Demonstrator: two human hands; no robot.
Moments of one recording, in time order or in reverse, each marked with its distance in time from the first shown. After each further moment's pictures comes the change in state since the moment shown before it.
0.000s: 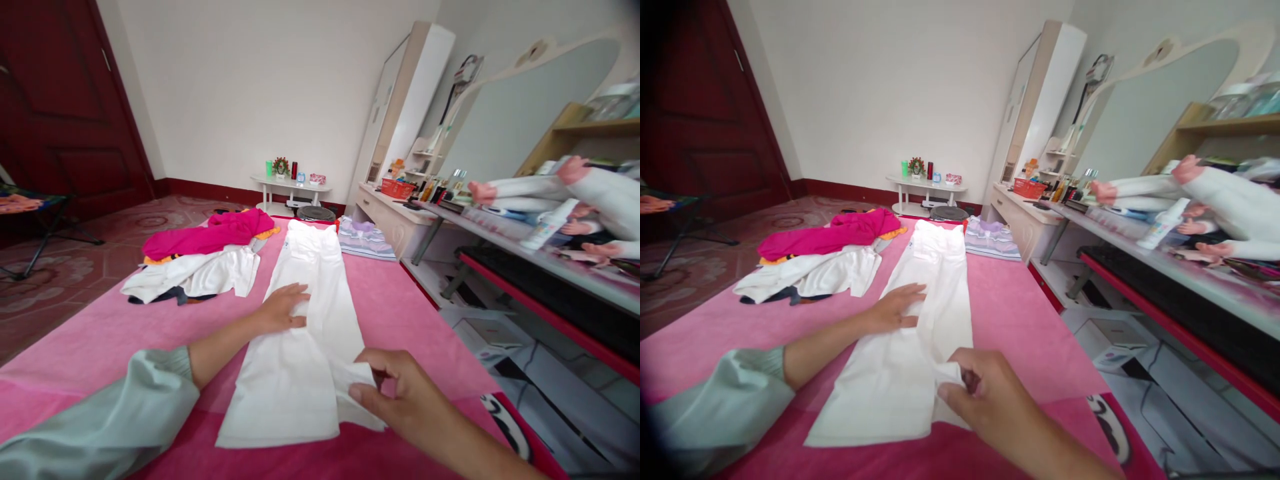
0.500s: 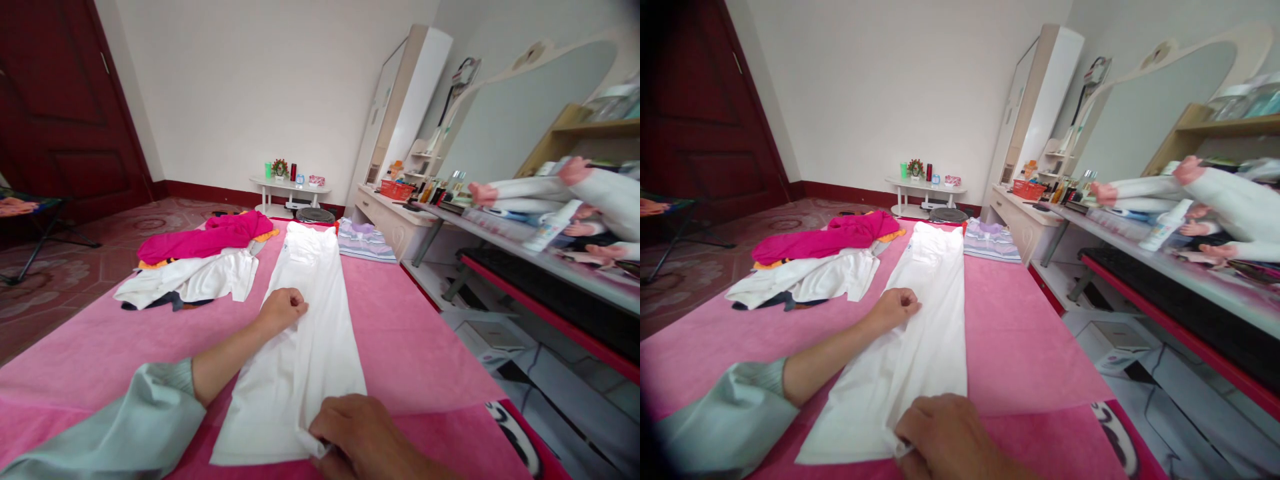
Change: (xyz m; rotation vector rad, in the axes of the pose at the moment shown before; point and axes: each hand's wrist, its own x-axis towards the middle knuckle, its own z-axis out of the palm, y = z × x) left_hand 0.016 0.009 0.015 -0.217 0.264 -0.389; right_hand 0.008 0.014 0.056 -0.525 -0.236 -0.385
